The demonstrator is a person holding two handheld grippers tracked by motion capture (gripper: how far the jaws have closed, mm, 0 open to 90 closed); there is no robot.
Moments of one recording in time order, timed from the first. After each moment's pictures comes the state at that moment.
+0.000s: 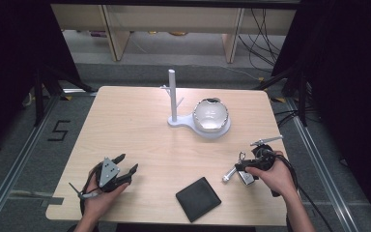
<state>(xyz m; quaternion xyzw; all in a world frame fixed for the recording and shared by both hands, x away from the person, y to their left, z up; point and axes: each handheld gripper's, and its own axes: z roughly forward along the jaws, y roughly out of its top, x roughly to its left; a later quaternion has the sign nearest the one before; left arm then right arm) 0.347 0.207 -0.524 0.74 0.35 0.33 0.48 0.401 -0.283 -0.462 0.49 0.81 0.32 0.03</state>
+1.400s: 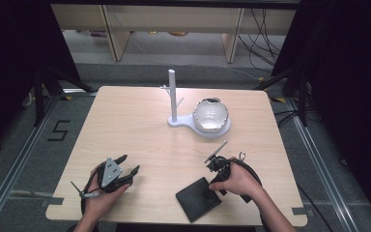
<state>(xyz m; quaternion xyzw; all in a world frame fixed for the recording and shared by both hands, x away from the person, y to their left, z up) 0.347 0.204 -0.524 0.75 0.33 0.33 0.46 0.394 -0.166 -0.481 0.38 0.90 0.14 -0.11</state>
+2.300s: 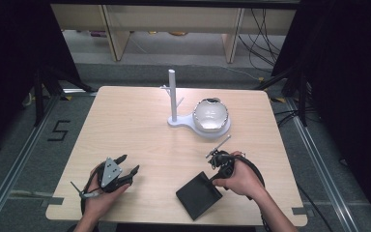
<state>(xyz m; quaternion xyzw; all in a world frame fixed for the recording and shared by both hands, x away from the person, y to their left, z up) 0.349 0.205 -0.524 0.75 0.32 0.33 0.47 0.385 -0.166 -0.440 0.37 0.91 0.18 -0.08</state>
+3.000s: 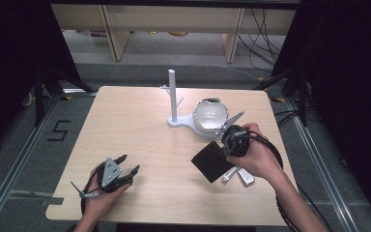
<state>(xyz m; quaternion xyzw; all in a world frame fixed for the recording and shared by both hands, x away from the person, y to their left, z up) 0.349 0.205 -0.524 0.75 0.32 0.33 0.47 0.397 -0.184 -0.351 0.30 0.93 0.19 0.10</state>
